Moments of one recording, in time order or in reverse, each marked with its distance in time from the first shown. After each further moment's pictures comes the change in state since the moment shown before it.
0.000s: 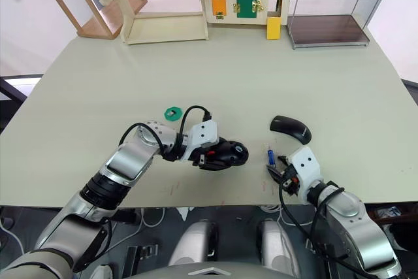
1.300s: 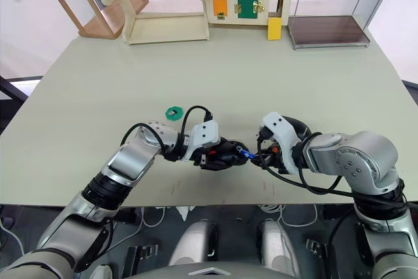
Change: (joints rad) left arm 0.000 -0.012 -0.002 0.000 0.014 -0.001 0.006; right arm -0.711 -0.052 -0.028 0.026 0.616 1.081 -0.124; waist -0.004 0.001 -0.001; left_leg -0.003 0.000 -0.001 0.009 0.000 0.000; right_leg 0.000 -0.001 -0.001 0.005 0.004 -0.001
